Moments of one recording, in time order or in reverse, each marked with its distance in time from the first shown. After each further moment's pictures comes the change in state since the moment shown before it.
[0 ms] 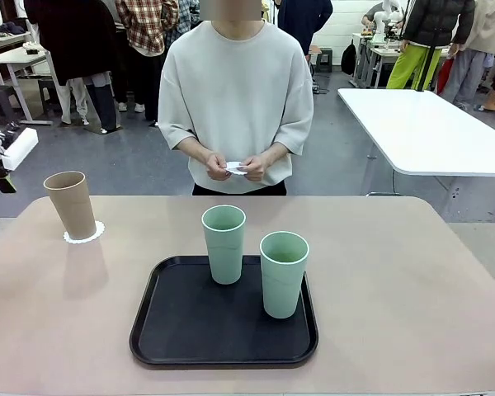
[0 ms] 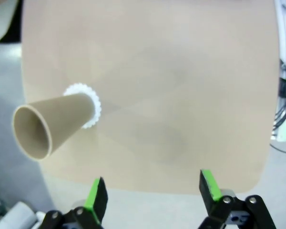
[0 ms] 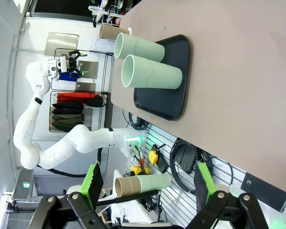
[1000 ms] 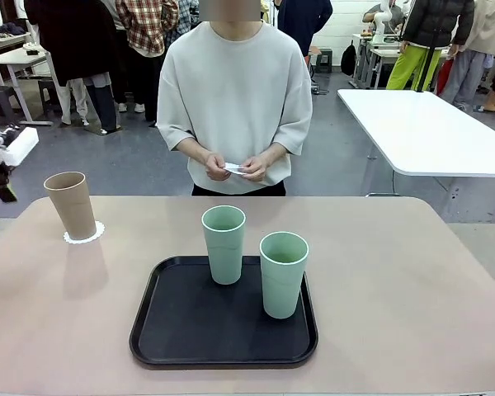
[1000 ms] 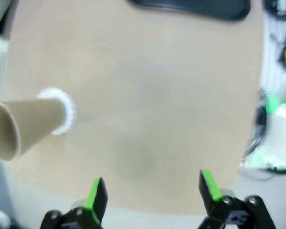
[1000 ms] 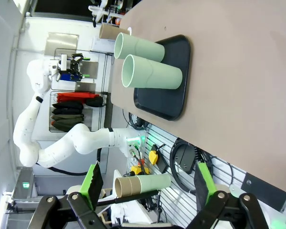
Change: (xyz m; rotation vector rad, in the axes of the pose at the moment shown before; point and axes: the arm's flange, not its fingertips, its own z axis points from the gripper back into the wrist) left arm 0.004 -0.006 -0.012 -0.150 -0.063 0.201; right arm 0.000 0.000 0.000 0.000 0.000 0.000
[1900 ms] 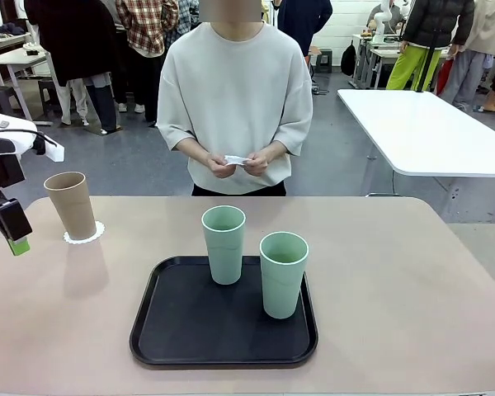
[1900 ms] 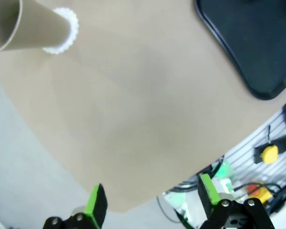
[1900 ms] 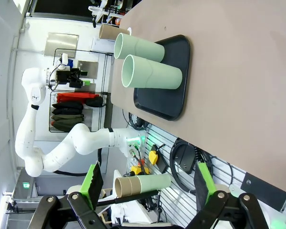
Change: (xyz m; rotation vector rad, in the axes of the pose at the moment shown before) left arm 0.052 -0.064 0.007 0.093 0.140 0.752; right arm 0.000 0.000 0.000 0.000 -0.001 -0.001
